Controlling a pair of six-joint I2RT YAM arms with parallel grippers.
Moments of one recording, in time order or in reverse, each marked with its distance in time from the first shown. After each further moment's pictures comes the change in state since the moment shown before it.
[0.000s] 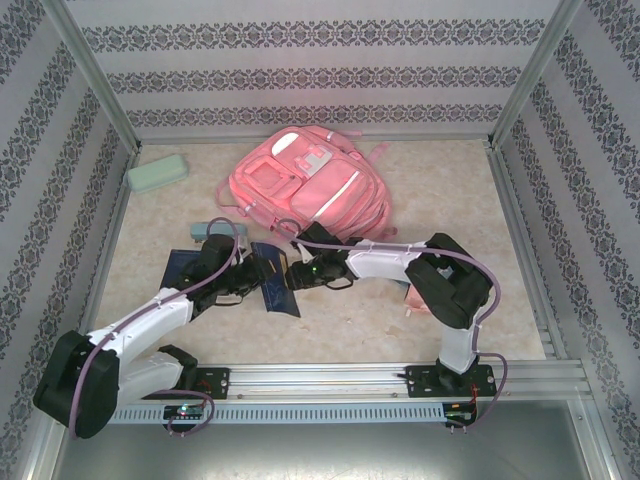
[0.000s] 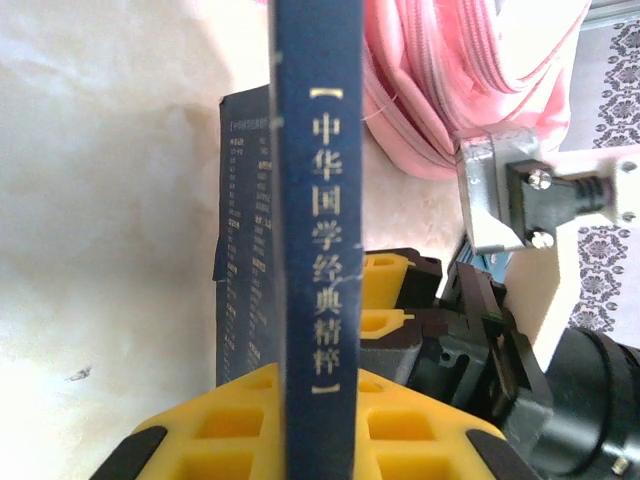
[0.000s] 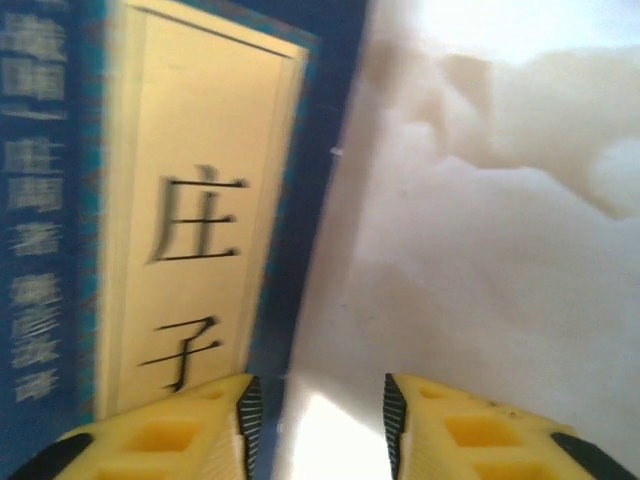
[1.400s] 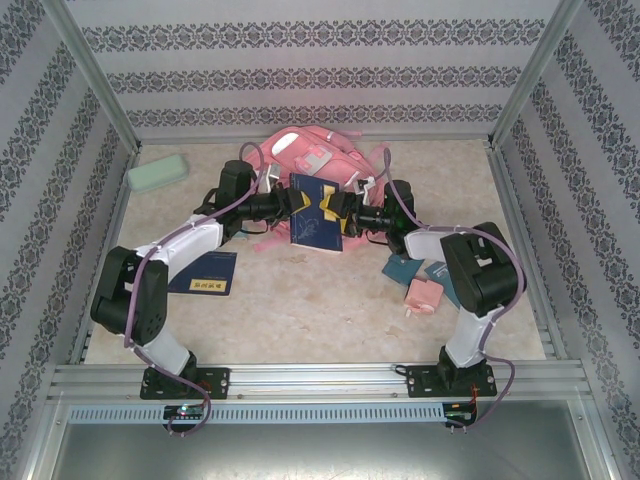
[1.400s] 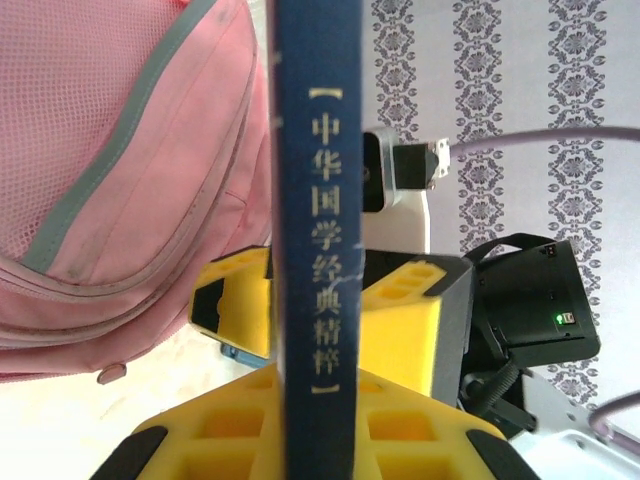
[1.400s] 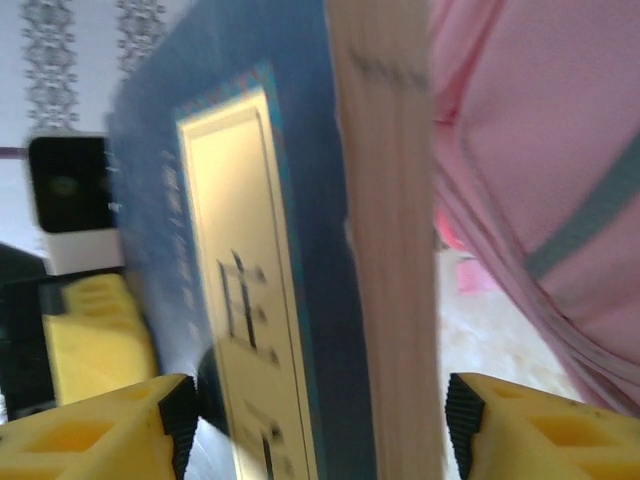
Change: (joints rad) left arm 0.094 0.539 0.582 0.194 0.413 0.036; right arm -0.486 -0.031 -0.215 1.029 -0.639 0.750
